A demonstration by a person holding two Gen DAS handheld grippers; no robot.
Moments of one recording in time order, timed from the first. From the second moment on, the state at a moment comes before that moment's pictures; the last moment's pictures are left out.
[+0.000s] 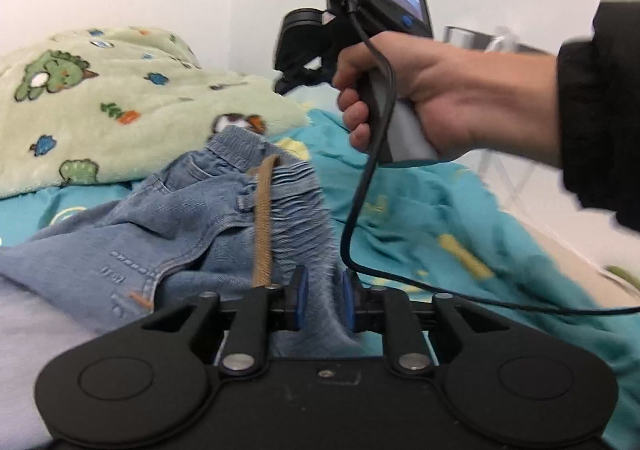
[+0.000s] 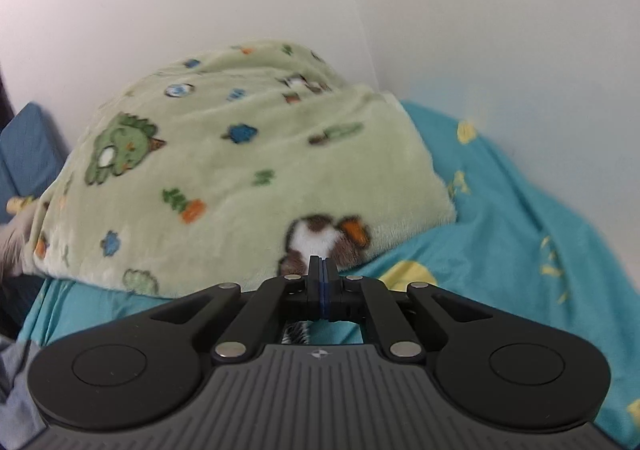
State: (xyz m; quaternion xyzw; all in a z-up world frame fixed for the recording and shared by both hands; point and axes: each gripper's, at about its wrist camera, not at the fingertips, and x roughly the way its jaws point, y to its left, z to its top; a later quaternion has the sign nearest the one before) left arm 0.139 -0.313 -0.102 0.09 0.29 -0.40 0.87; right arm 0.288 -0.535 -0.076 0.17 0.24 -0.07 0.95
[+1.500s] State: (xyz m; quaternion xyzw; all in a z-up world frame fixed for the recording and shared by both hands) left arm 0.182 -0.035 -0.032 -0.08 0.27 -0.15 0.95; right arm 0.240 -0.253 -0.128 -0.05 0.27 0.10 0.96
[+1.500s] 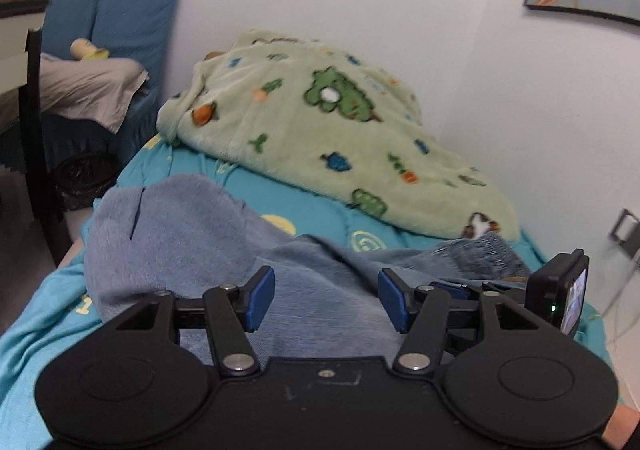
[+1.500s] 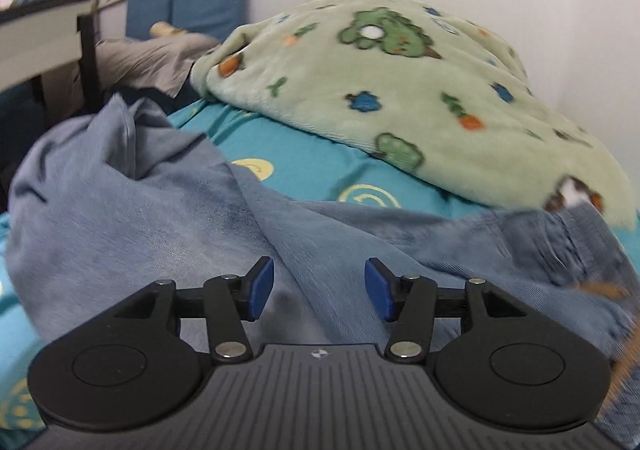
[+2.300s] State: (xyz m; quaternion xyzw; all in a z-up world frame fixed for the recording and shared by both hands) left arm 0.133 -0.017 -0.012 -0.08 0.22 -0.14 0.96; right arm 0.098 -0.260 -0.065 -0.05 0.30 0.05 0.95
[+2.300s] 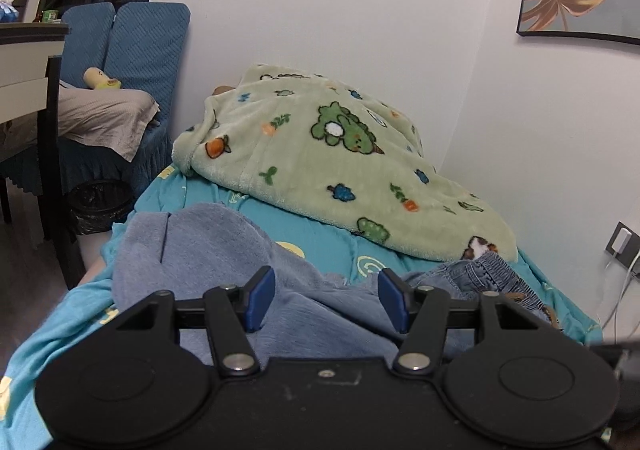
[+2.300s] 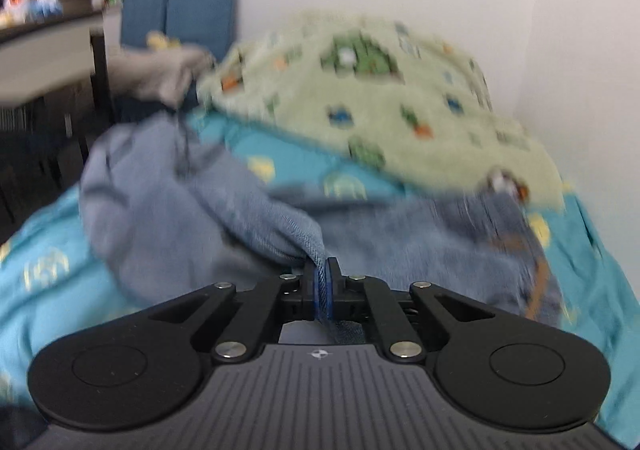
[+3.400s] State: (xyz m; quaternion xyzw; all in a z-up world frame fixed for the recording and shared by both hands) left arm 0.124 -0.011 -0.027 -0.12 0.26 -0.14 0.95; right arm 0.109 -0.453 -0.160 0.50 0.36 -0.24 0.75
